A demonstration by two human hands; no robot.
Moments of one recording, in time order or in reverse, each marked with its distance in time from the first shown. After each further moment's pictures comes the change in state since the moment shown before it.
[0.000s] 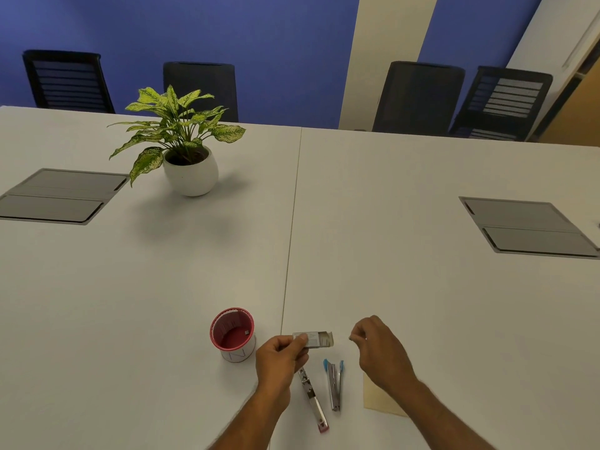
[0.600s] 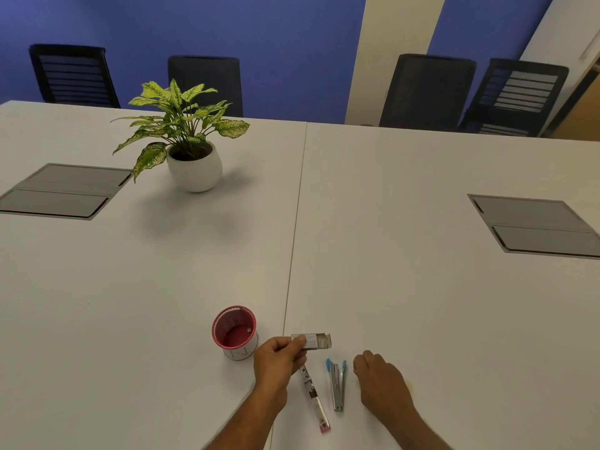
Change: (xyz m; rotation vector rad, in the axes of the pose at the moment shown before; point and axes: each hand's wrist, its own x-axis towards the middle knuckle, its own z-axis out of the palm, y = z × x) left_hand 0.012 -0.008 -0.009 0.040 0.019 -0.025; right_hand -0.029 0.036 0.054 -0.565 -0.143 -0.184
